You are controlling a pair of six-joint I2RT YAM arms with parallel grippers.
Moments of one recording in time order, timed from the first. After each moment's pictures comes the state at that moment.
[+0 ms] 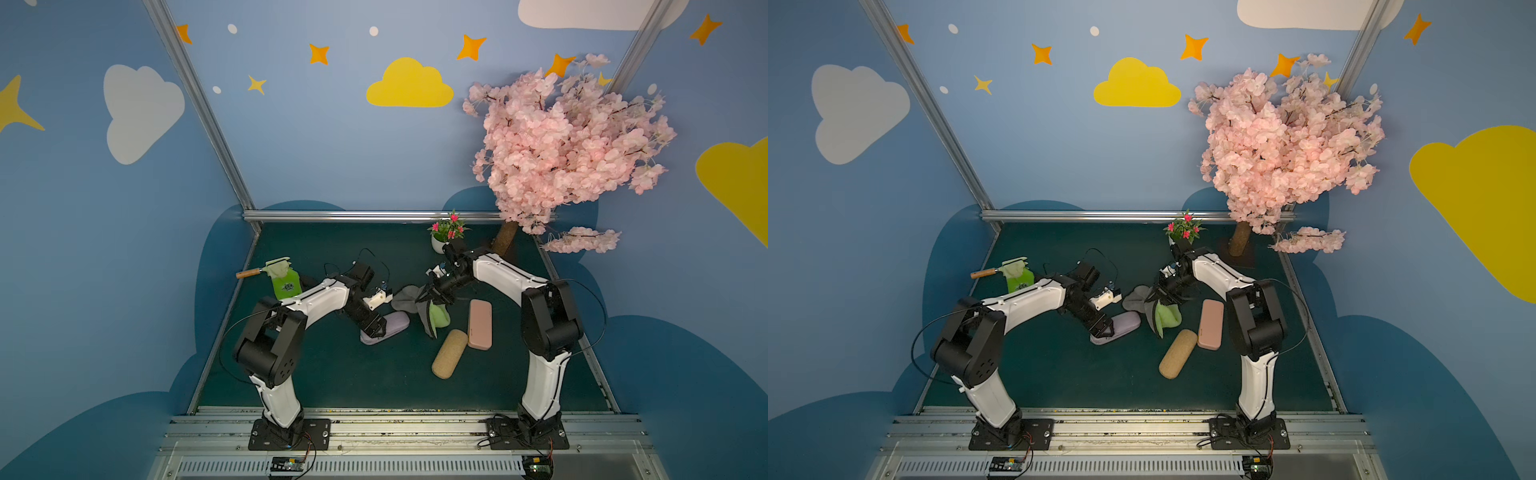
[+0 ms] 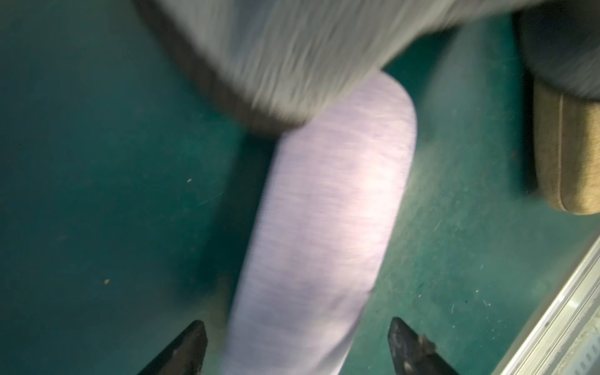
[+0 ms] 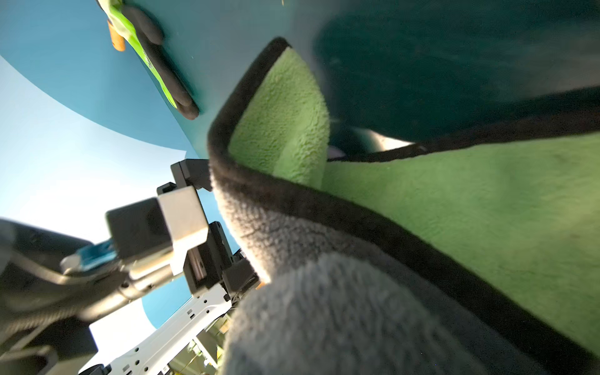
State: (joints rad) left arm -0.45 1.76 1.14 -0.75 0.34 0.30; right arm 0.42 1.96 1.50 -0.89 -0.82 0.64
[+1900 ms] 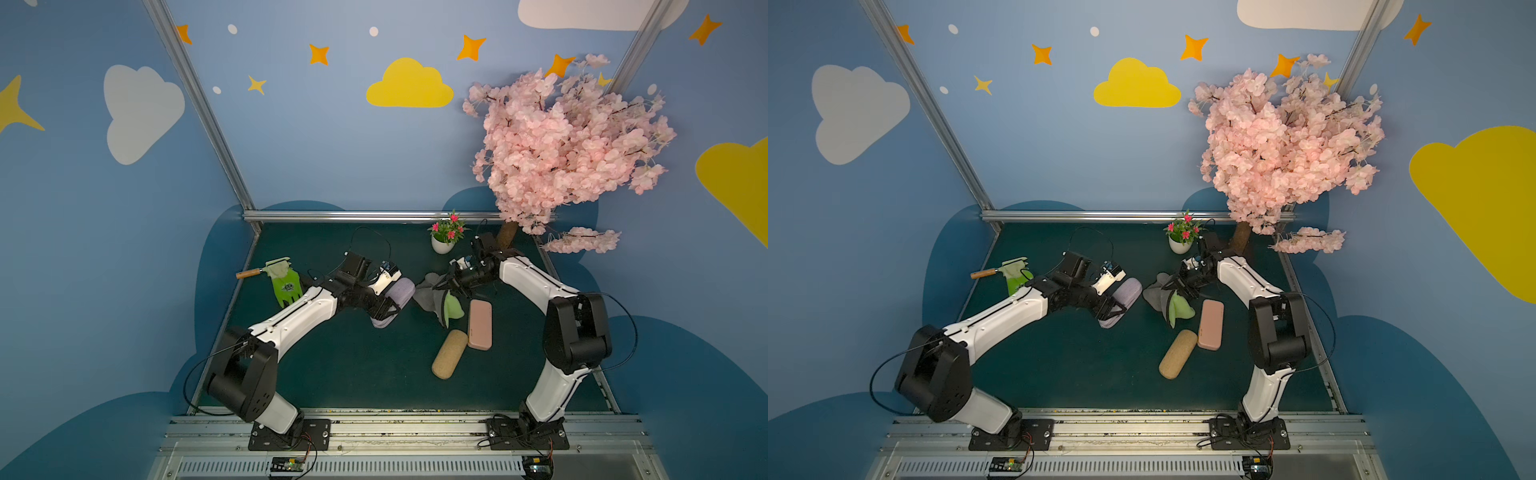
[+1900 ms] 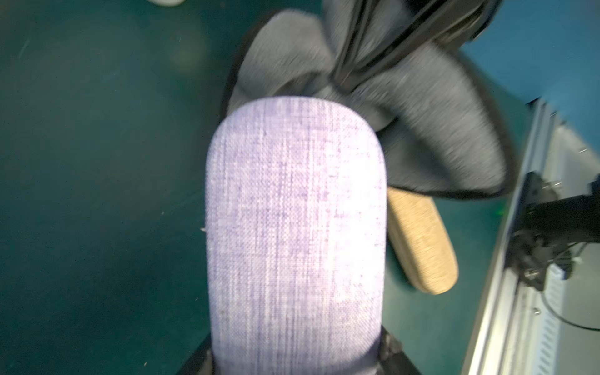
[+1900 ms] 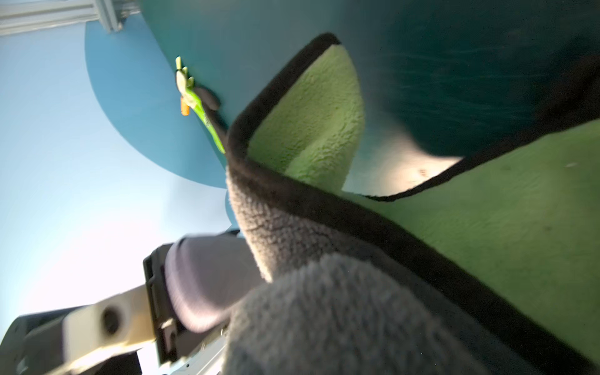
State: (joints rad) left arm -0.49 1.53 1.09 -0.43 0.52 0.11; right arm 0.33 1.82 1.39 -0.72 -0.84 0.80
